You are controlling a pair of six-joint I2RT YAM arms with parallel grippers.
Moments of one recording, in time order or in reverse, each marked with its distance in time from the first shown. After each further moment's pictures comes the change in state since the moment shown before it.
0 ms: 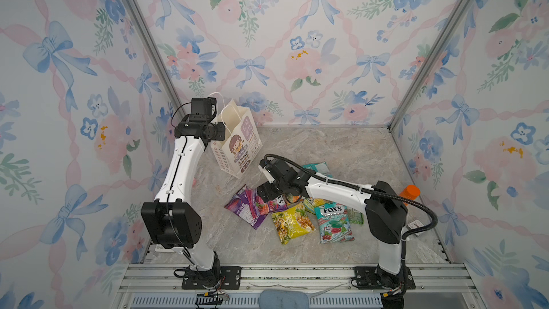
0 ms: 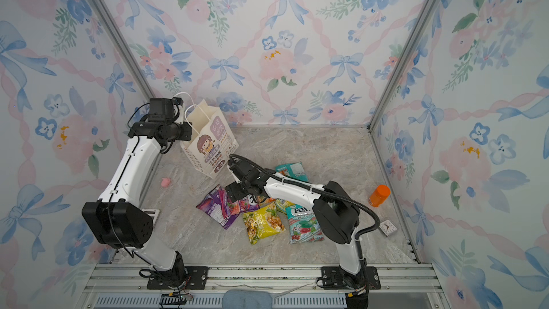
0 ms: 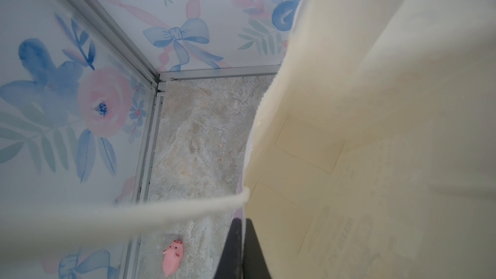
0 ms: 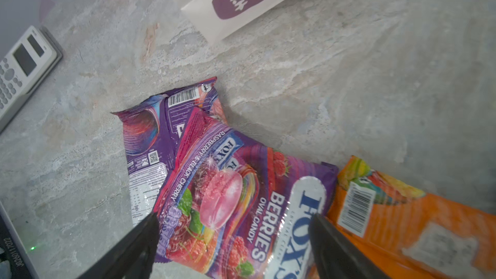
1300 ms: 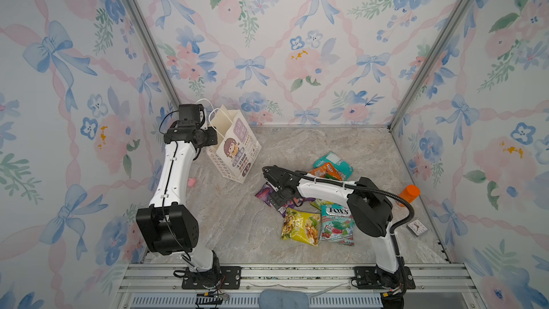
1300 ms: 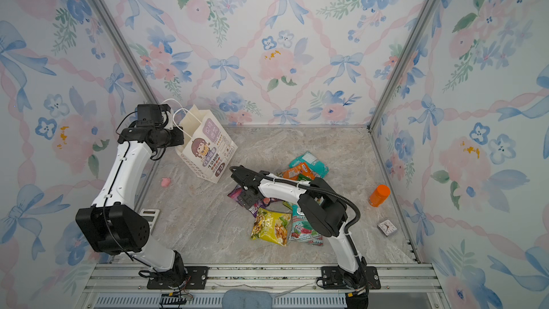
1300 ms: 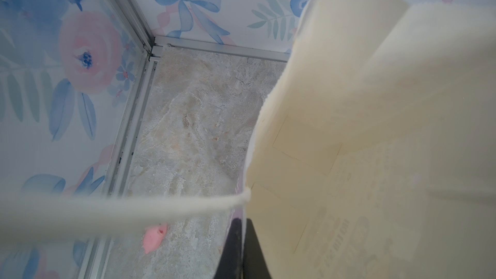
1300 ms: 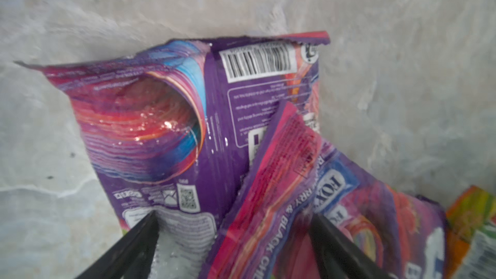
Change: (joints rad) left arm 0.090 -0.046 -0.094 -0.001 0.126 -0.105; right arm -0.058 0.070 -0.048 -0.174 0.183 -0.152
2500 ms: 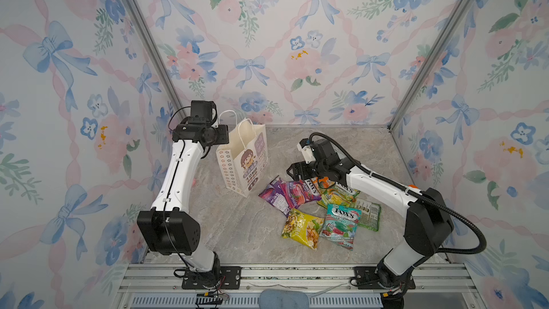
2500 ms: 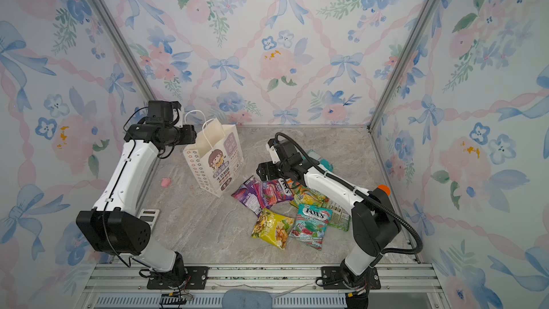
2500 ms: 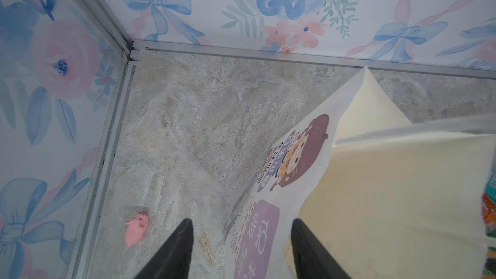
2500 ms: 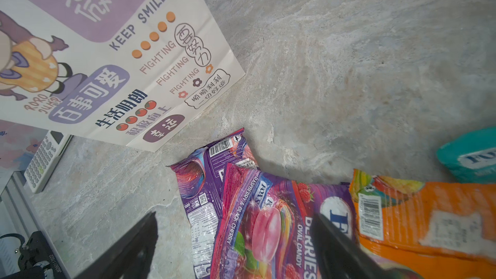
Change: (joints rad) left arm -0.116 0.006 0.081 -0.082 -0.050 -0.037; right arm -0.280 -0.414 -0.245 0.257 -0.356 0.208
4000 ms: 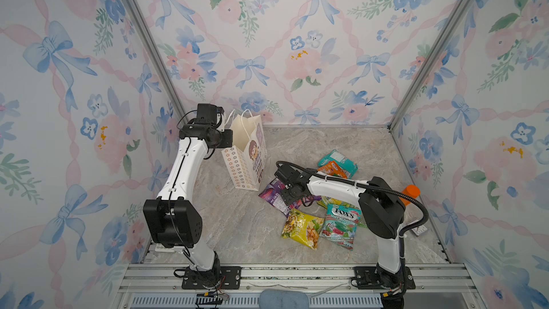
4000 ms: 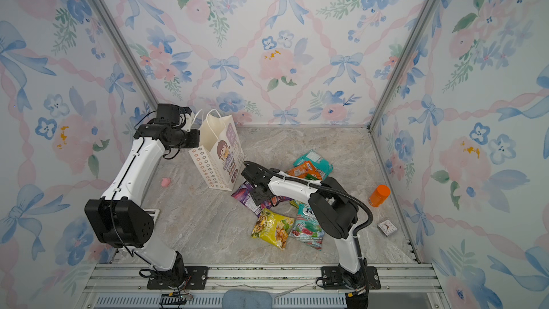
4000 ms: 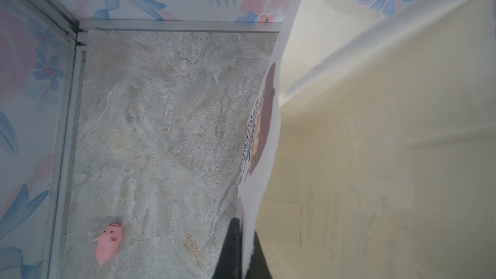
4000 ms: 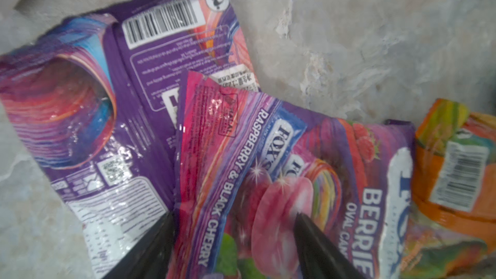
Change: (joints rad) left arm -0.005 0.043 -0.040 0.006 0.101 0.058; right arm 0.245 0.348 0.176 -0.310 0.388 -0.049
